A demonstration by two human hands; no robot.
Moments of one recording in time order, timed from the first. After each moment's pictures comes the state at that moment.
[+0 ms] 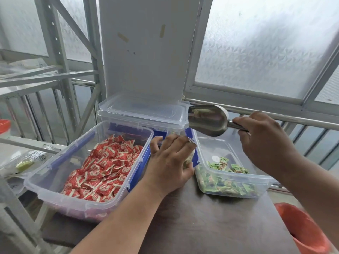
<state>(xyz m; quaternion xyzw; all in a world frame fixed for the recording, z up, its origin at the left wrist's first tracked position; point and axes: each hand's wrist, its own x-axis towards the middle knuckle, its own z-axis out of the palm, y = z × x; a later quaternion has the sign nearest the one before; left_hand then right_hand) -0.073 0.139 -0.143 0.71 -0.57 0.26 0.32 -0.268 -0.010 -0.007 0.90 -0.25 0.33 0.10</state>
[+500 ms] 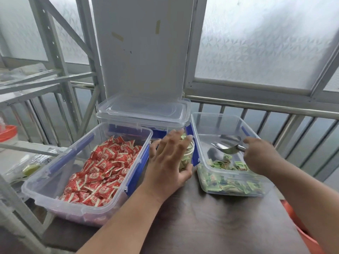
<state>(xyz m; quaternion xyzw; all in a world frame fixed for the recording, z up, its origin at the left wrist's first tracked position) -0.075 0.138 -0.153 0.70 -0.56 0.23 0.37 -0.267 -0.082 -0.086 0.87 -0.48 0.11 -0.03</state>
